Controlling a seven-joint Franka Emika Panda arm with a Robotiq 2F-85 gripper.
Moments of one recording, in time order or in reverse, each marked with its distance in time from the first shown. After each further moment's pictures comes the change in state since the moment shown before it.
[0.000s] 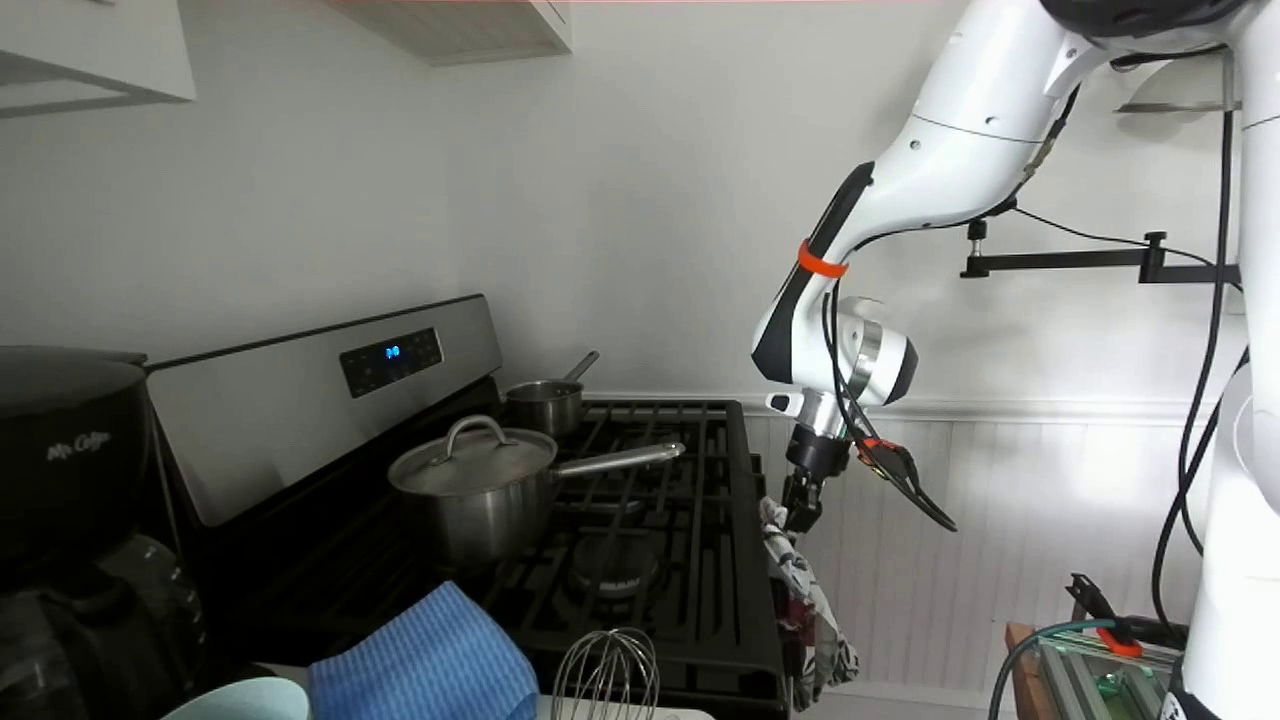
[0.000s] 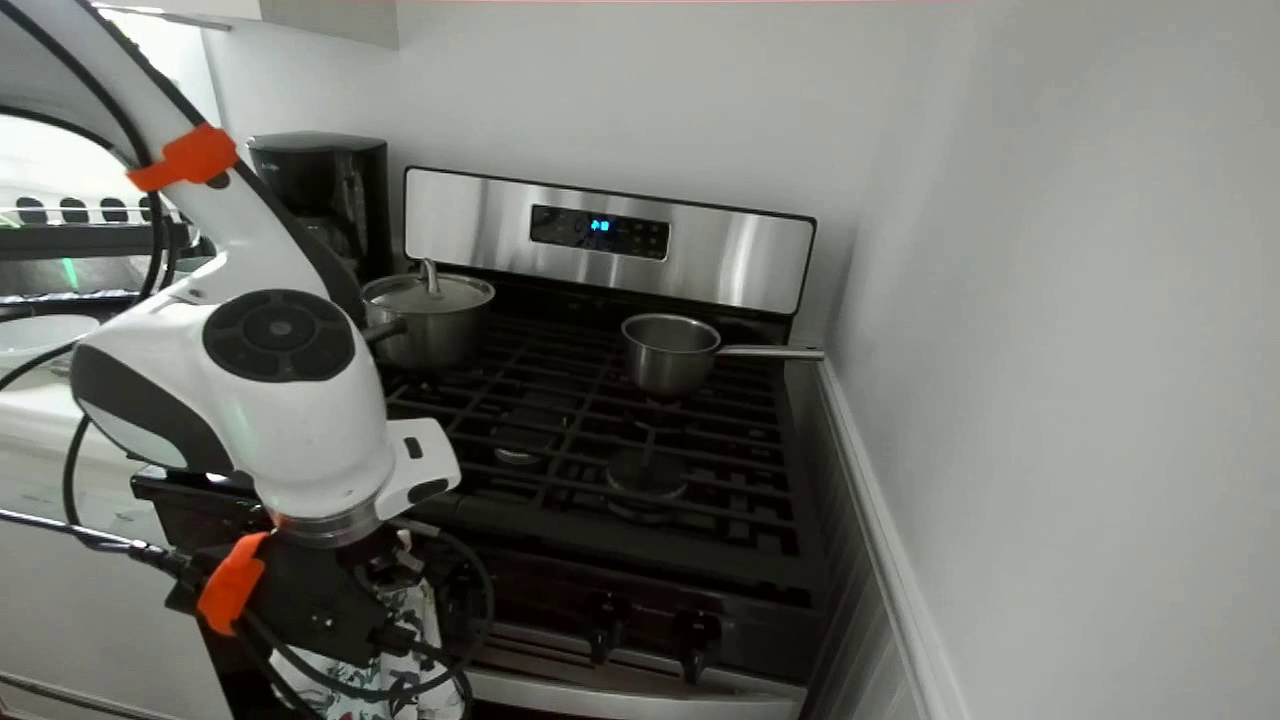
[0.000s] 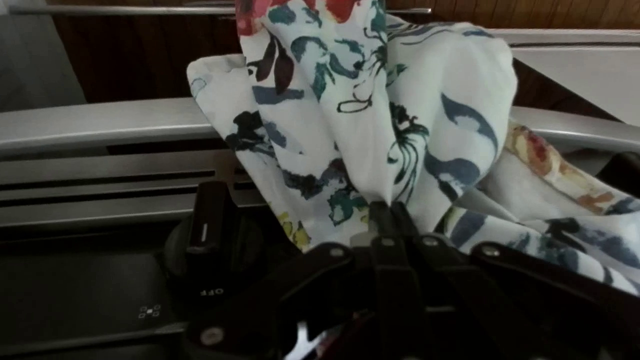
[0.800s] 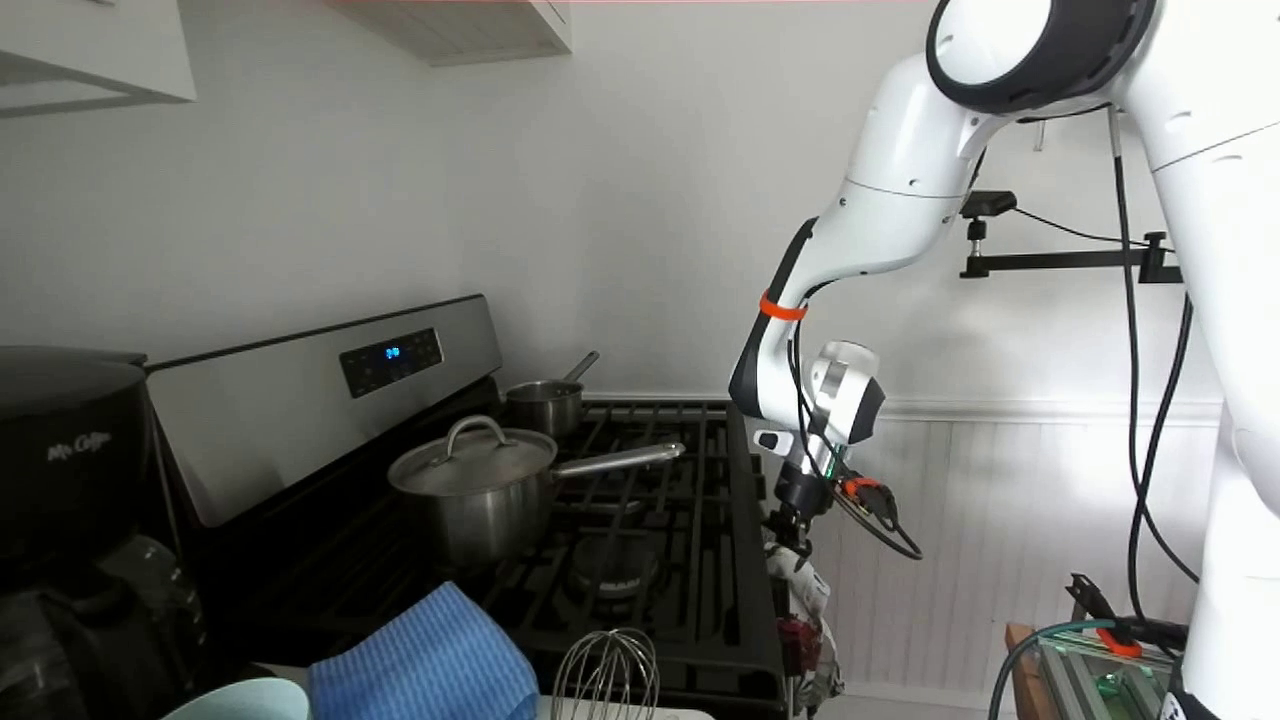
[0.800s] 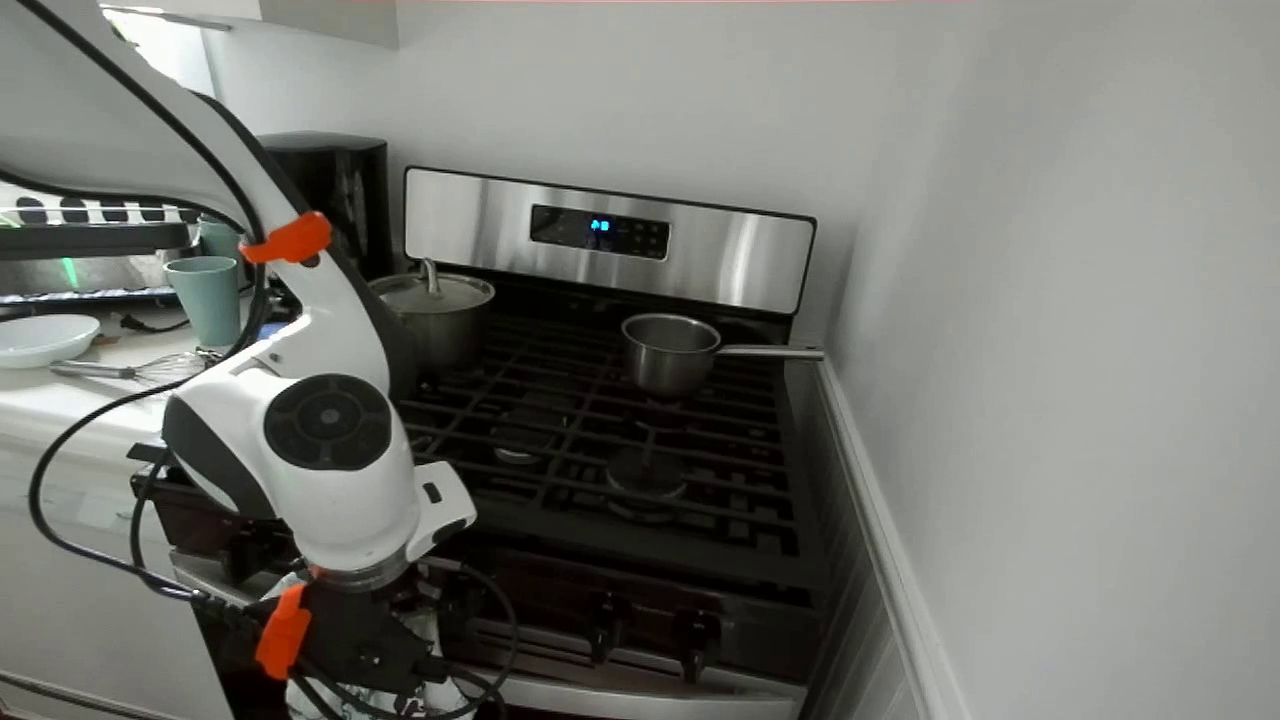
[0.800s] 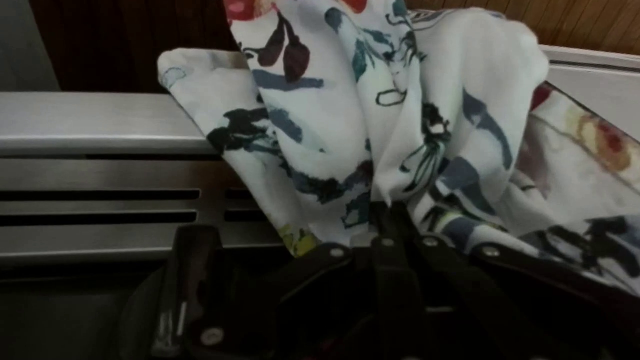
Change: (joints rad) arm -0.023 0.211 0.061 0.108 0.250 -0.001 -0.292
